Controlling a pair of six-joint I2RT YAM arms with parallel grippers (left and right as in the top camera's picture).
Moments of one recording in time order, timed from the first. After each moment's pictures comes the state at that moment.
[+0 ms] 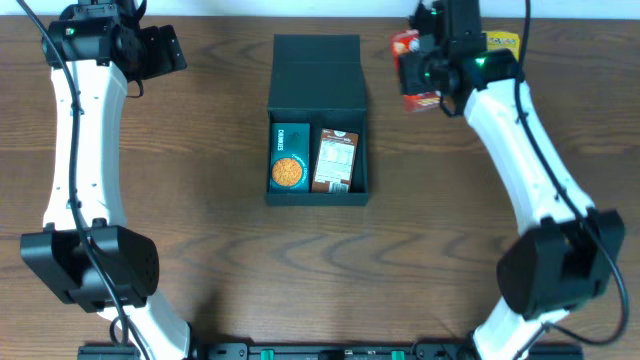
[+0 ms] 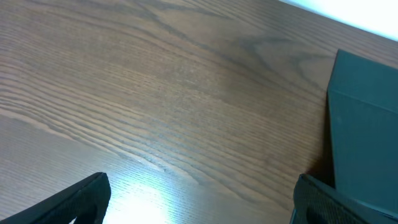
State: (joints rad) left arm 0.08 1.90 1.99 -1.10 -0.07 -0.22; right arm 0.25 1.86 1.73 -0.74 0.02 0.02
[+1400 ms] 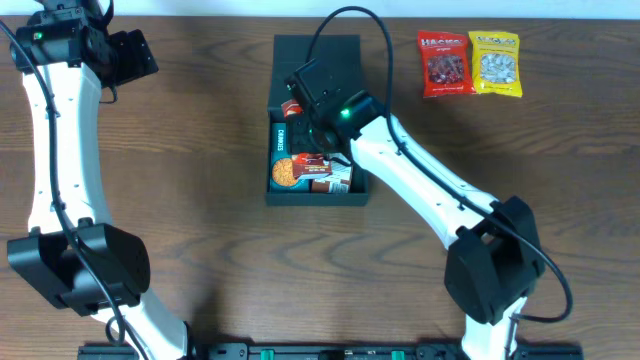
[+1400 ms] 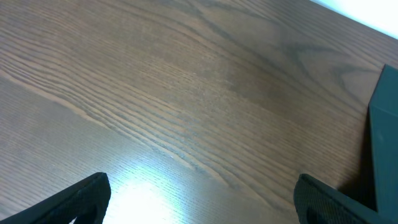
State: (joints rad) left arm 0.18 1.90 1.99 -1.12 -0.09 -0.22; right arm 0.67 1.99 1.71 -0.82 0.01 0.58
